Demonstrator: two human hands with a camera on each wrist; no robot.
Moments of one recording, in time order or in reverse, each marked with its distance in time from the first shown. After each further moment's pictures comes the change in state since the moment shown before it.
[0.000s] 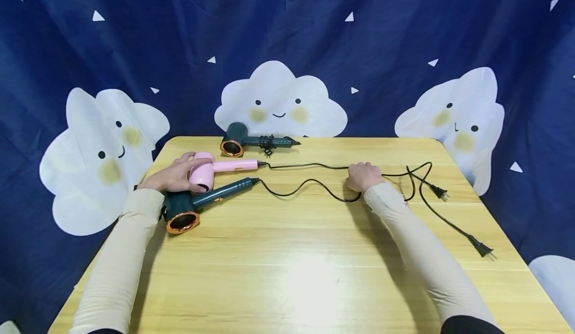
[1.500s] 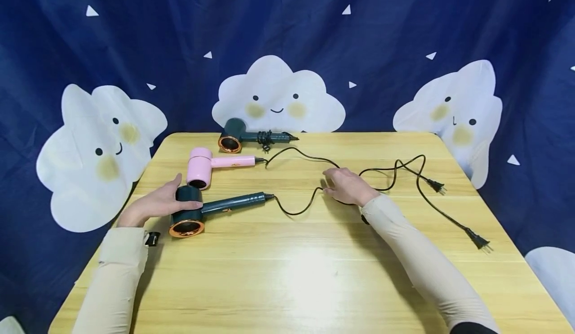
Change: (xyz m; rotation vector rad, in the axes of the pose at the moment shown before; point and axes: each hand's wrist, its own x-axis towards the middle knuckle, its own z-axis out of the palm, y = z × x) left_hand -0.079 0.054 0.011 -0.212 -0.148 -0.305; right_hand -0.031 -0.033 0.016 0.250 0.101 -0.325
